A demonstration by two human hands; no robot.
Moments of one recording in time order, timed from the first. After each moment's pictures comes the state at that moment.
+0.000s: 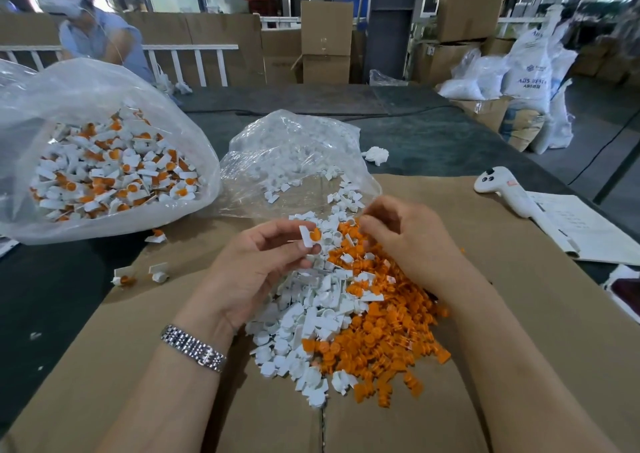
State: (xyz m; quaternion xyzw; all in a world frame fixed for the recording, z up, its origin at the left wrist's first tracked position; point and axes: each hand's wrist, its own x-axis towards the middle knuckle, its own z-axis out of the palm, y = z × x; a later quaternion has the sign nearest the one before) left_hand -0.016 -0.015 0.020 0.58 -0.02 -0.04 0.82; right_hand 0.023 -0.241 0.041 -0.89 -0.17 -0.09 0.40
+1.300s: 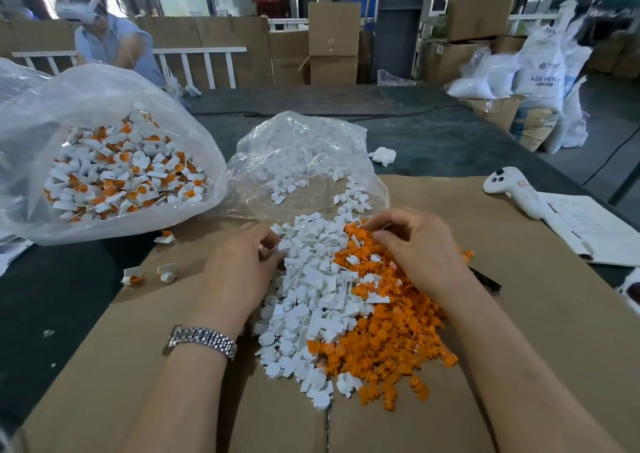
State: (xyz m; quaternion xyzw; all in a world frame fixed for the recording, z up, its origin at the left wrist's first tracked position) left_hand -0.003 0.003 0.004 0.96 0.06 0.18 0.22; right_hand 0.022 -0.244 0.029 -0.89 -0.14 -0.11 0.43
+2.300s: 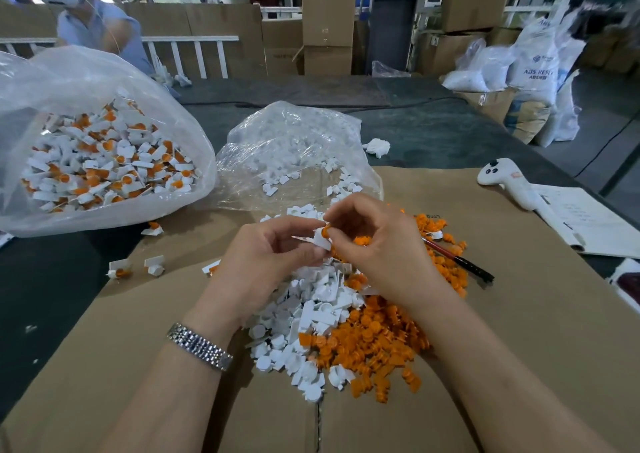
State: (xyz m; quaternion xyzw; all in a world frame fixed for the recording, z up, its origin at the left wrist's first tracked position) left_hand -0.027 -0.027 0.026 0.78 -0.04 0.02 0.62; right_hand 0.002 -0.211 0.030 -0.81 -0.27 -0.15 0.50
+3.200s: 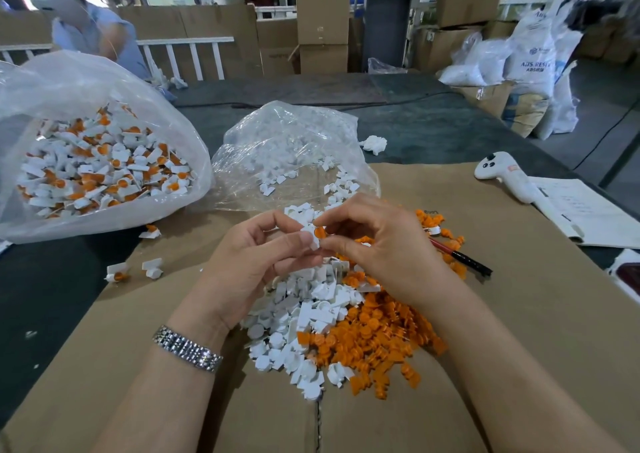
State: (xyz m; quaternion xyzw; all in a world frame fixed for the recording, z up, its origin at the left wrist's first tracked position) left_hand -0.027 -0.023 0.030 0.60 -0.04 -0.05 0.80; right_hand -0.004 -0.223 0.040 -0.82 -0.30 -0.11 0.47
